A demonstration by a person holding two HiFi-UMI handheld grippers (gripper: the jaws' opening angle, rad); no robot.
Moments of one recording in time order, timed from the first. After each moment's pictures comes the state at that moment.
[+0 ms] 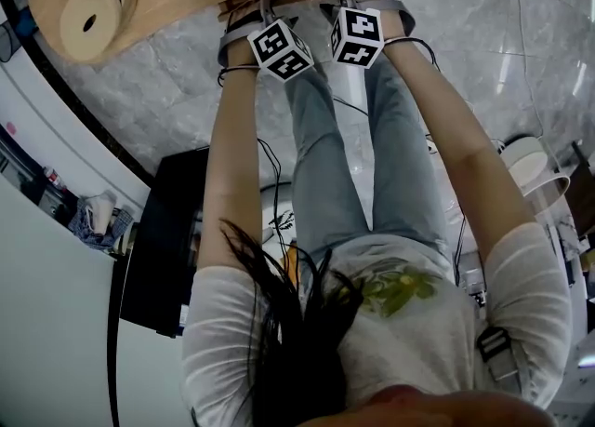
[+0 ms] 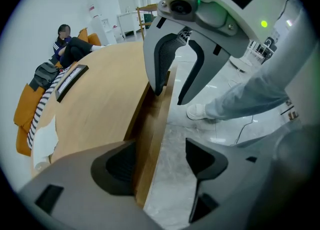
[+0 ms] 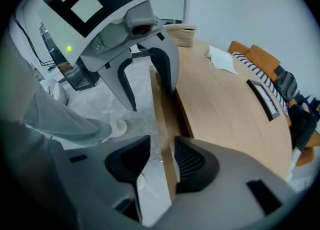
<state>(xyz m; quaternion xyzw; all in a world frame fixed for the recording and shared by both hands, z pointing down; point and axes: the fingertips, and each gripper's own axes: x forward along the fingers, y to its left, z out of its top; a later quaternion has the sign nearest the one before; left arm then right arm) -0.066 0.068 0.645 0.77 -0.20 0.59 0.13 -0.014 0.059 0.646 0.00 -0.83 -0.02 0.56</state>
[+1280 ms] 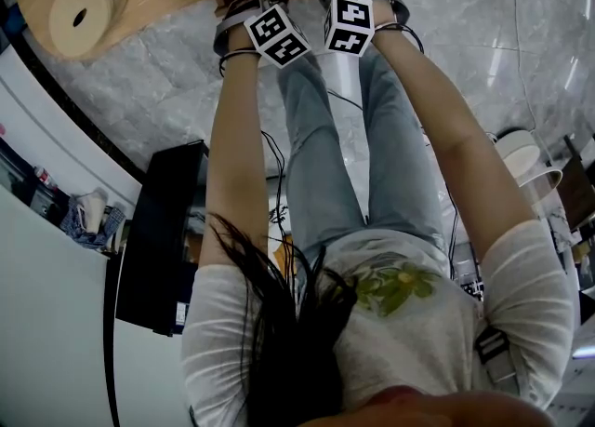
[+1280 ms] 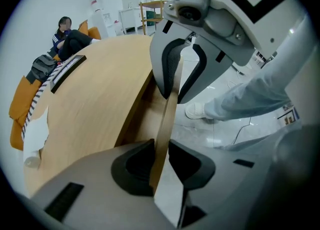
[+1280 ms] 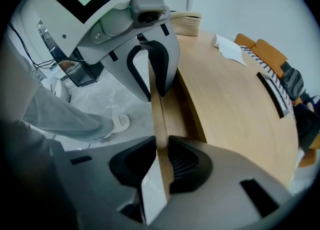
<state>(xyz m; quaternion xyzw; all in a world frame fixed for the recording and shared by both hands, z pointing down) -0.070 0.068 0.663 0.77 -0.19 0.59 0.15 -0.013 0.065 0.671 -0.02 -0.81 -0.01 0.59</state>
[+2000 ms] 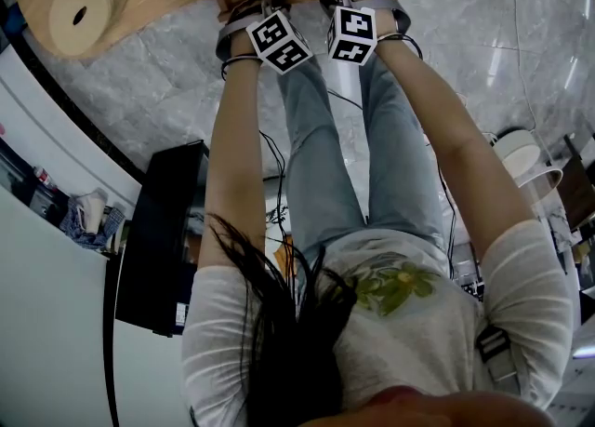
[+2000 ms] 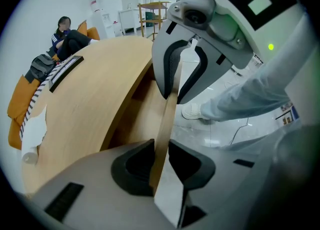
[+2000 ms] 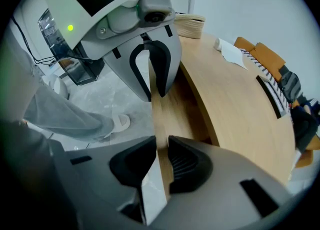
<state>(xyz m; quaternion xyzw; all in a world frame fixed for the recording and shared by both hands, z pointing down) -0.066 0.085 0.661 0.77 -0.19 0.58 0.16 -0.010 0.080 0.667 -0.01 -0.81 -0.03 0.59</state>
